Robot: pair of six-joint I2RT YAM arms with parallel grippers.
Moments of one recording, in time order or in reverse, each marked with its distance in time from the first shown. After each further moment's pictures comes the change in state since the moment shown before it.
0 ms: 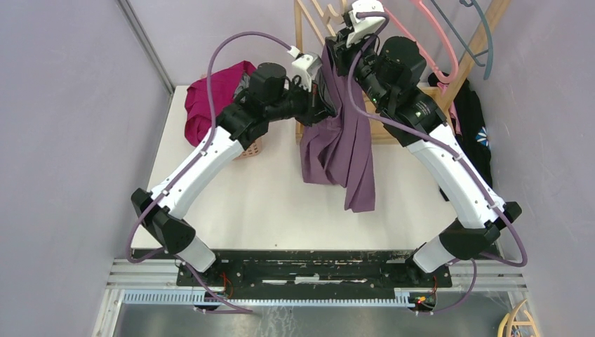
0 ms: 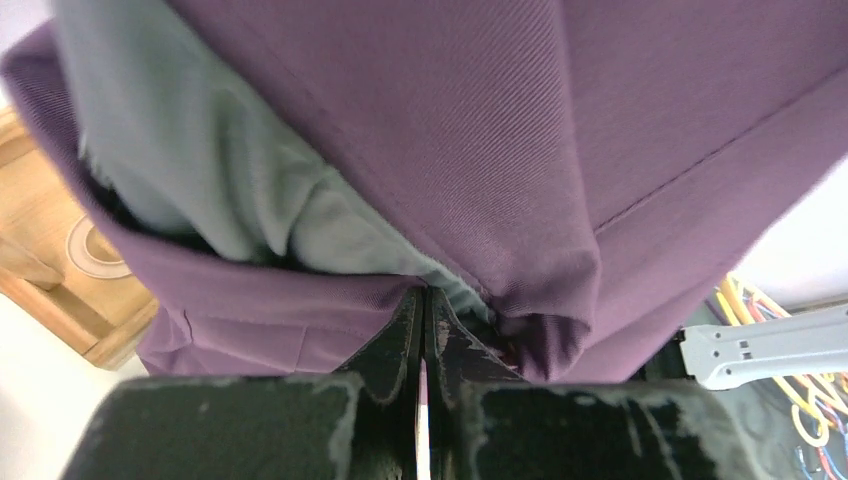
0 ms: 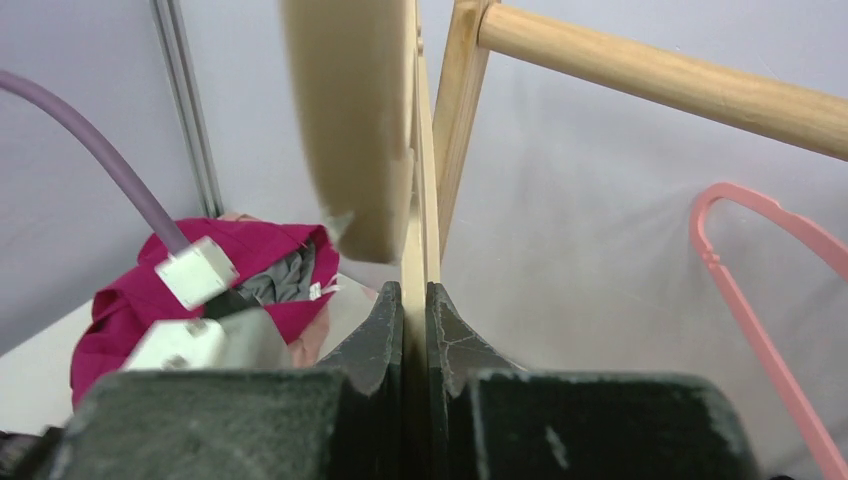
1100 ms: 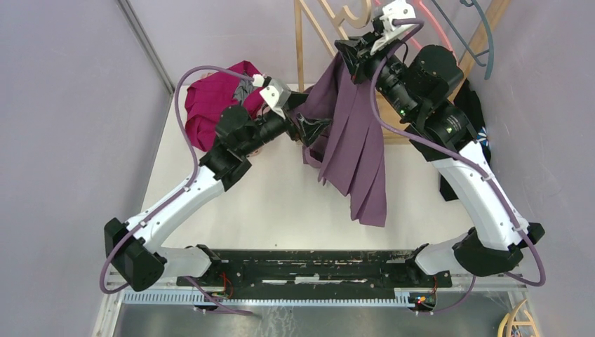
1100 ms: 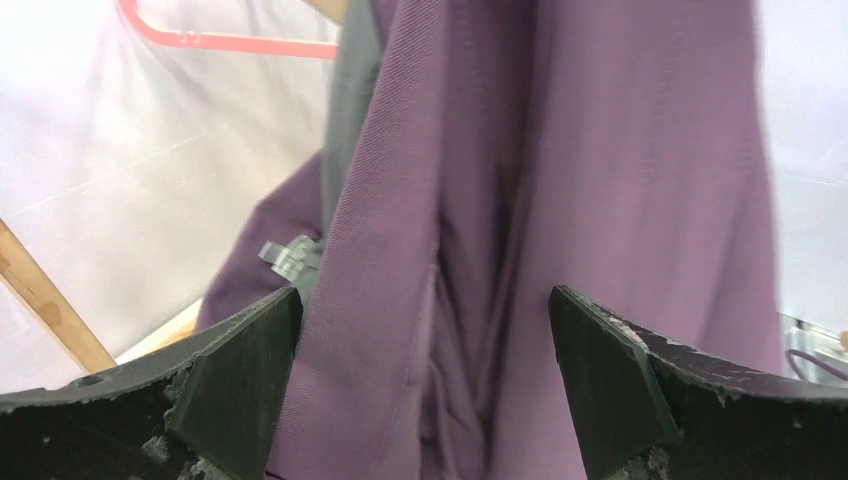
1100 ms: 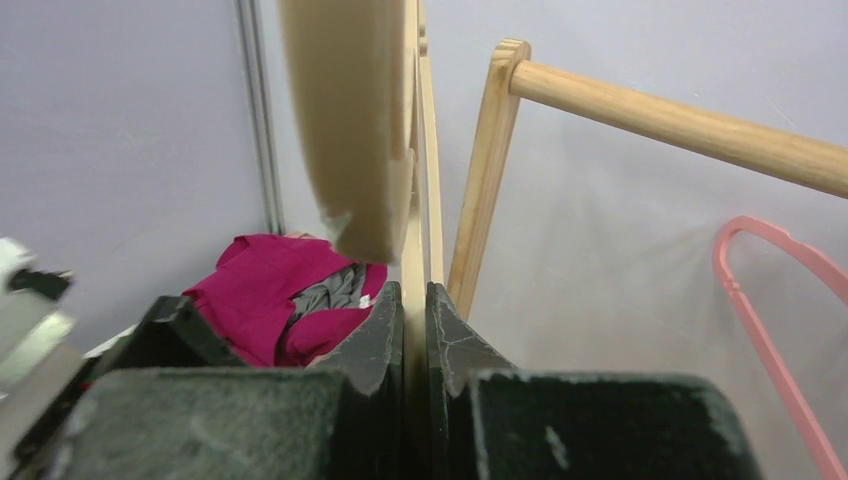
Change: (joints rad) left arm -0.011 -0.338 -0.578 0.713 -0.053 0.168; right arm -0.003 -0.127 -0.040 -0.015 -0.102 0.058
